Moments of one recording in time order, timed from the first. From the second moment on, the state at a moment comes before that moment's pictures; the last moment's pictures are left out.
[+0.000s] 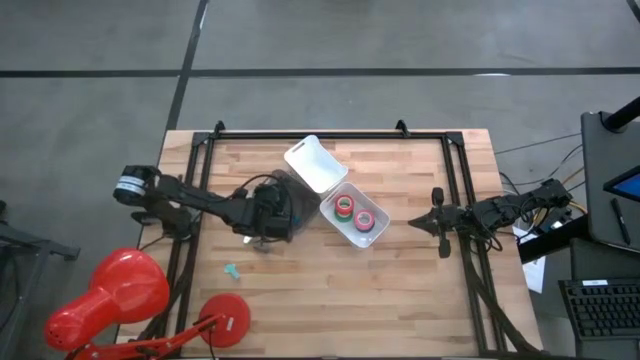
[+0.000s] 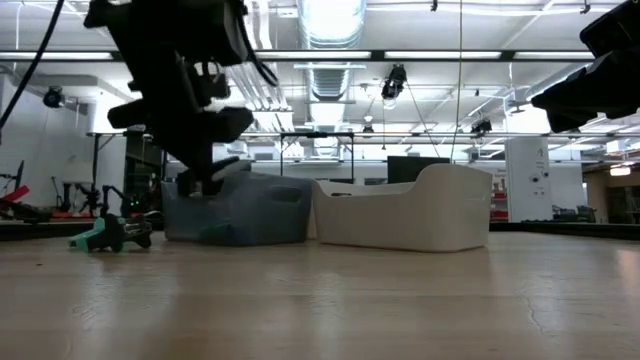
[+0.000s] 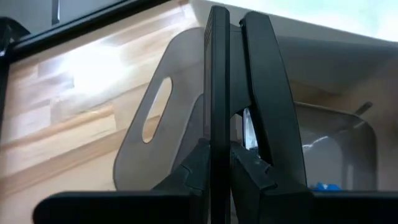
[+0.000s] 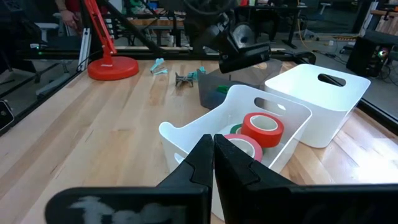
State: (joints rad) left arm -0.14 1.54 0.97 -0.85 -0.80 -1.28; right arm 0.37 0.02 0.10 -0.28 0.37 0.10
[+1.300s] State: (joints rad) left arm -0.18 1.48 0.88 -0.58 -0.76 -1.05; right arm 0.37 0.02 0.10 -0.28 0.37 0.10
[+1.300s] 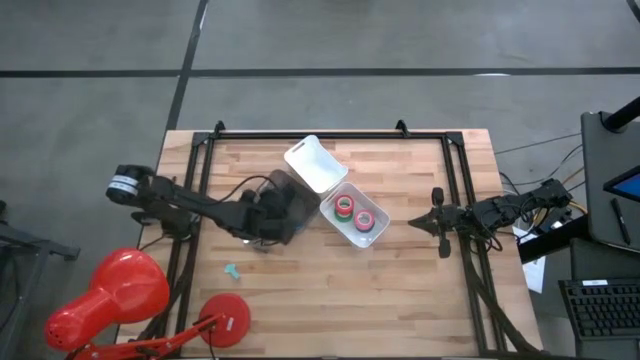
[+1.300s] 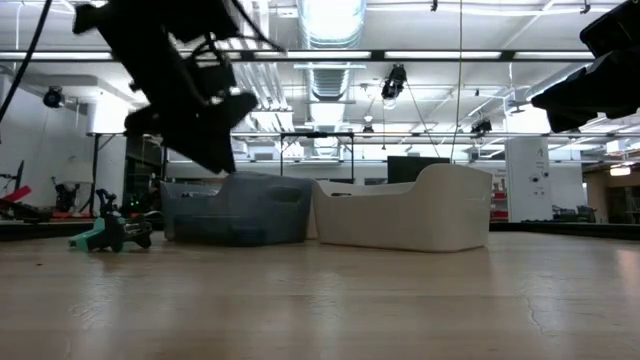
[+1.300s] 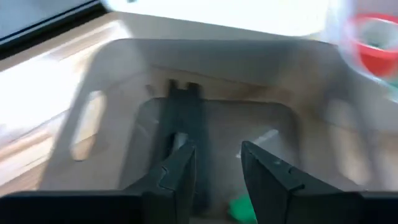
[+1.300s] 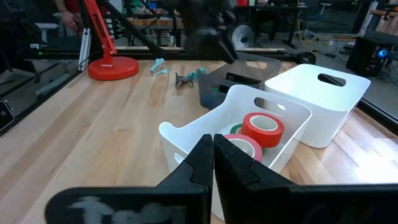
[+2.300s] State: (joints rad) left arm -0.48 1.40 0.75 -0.65 -0.33 -0.60; right arm 0.37 0.02 0.10 -0.28 0.37 0.10
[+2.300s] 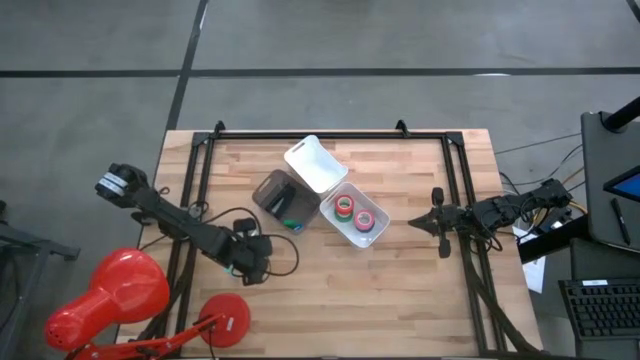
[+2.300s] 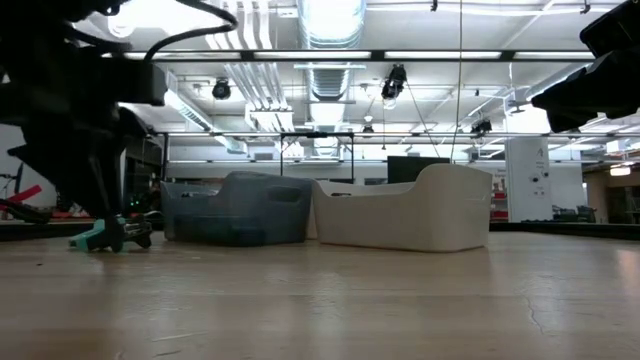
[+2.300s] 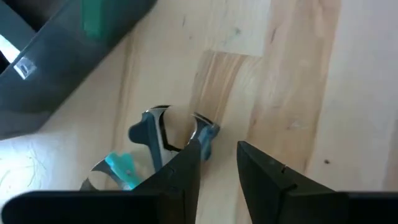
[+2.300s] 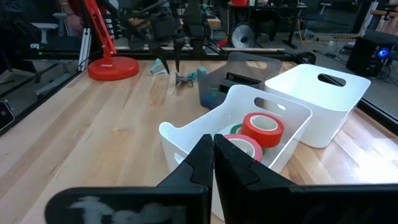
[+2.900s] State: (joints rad) left arm -0.48 1.40 0.71 -0.60 -0.38 -0.60; right arm 0.37 0.02 0.10 -0.28 0.37 0.10
